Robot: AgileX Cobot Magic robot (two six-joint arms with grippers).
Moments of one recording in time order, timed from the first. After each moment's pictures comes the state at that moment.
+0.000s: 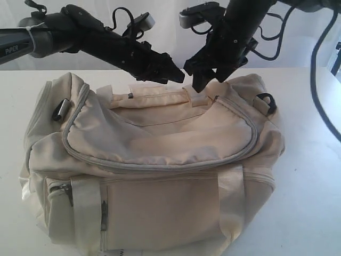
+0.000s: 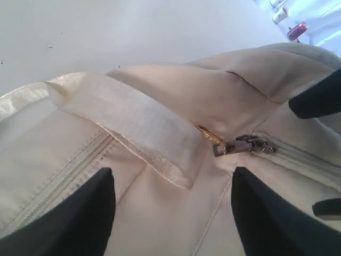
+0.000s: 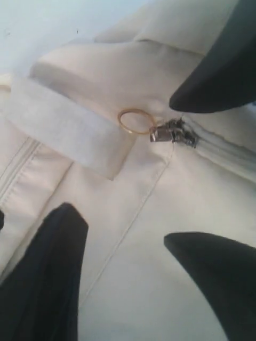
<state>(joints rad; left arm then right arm) -0.24 2.26 -2.02 -0.99 0.96 0.76 0.21 2.05 -1.96 0.15 1.21 -0.32</state>
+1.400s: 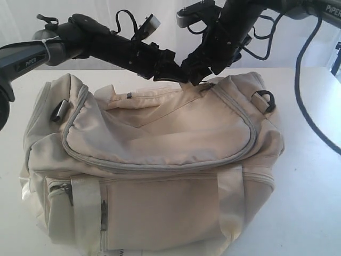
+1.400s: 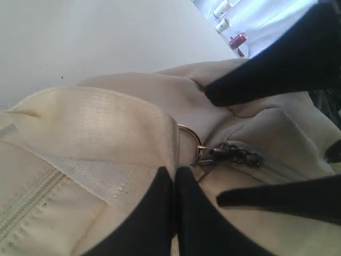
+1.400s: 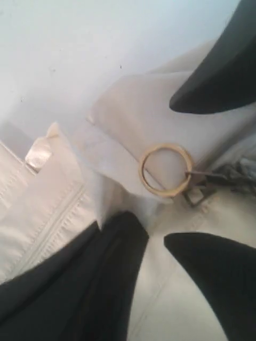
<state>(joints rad) -0.22 2.40 -2.20 -1.15 1.11 0.76 0.21 2.11 -2.00 0.11 1.08 -0.35</state>
